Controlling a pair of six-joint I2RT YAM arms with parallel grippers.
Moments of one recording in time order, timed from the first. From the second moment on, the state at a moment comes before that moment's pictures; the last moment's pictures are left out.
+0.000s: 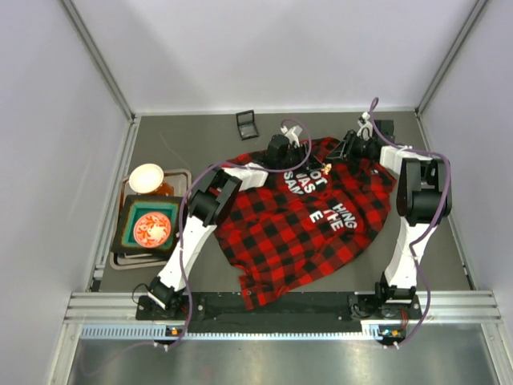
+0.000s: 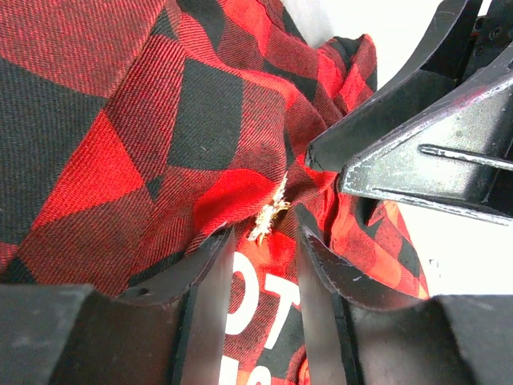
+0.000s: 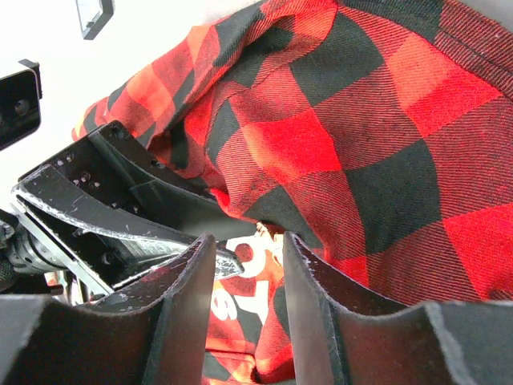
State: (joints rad) left arm -0.61 2.56 1.84 0.40 0.51 -0.85; right arm -0.03 2.06 1.37 -0.10 -0.68 0.44
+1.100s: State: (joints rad) left arm -0.62 2.60 1.83 0.53 0.56 -0.86; right arm -0.04 2.07 1.35 -0.07 -0.72 0.49
